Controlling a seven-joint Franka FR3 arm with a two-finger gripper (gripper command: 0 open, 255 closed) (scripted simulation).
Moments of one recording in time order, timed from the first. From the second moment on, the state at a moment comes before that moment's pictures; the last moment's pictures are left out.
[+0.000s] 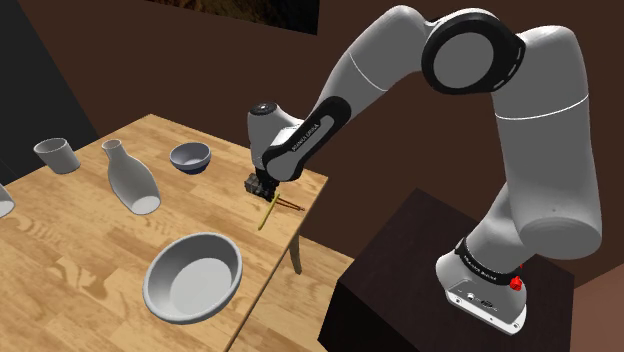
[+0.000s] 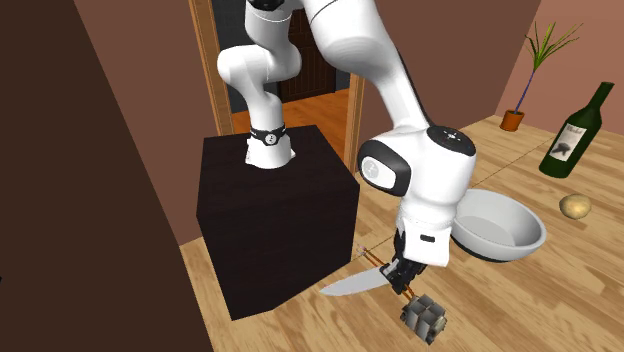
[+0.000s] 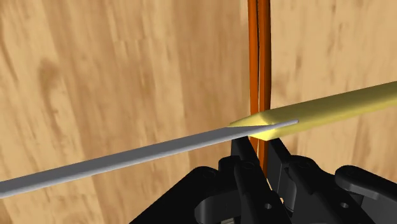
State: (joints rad) arm 0.20 0.63 0.10 -1.92 -0.19 2.55 0.22
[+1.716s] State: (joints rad) arm 0.18 0.38 0.15 -1.92 -0.14 2.31 0.18
